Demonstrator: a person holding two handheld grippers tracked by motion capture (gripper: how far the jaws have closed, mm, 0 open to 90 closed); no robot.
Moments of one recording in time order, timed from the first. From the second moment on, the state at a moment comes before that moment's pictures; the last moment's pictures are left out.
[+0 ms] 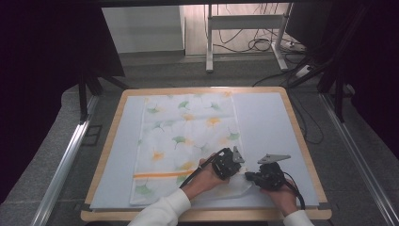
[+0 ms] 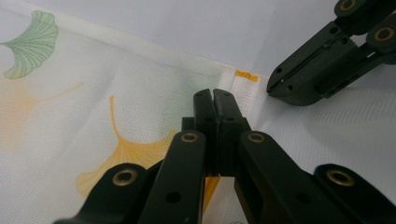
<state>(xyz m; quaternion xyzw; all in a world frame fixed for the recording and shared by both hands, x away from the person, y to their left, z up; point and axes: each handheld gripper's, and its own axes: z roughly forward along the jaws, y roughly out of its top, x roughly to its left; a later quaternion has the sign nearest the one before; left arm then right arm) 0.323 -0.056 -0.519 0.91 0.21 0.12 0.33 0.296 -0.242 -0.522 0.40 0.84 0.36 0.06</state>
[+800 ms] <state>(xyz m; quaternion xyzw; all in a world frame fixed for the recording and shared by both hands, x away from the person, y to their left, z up) 0.319 -0.048 -0.521 0.91 0.22 0.12 0.33 0.297 -0.244 -0.523 0.40 0.84 0.36 0.06</state>
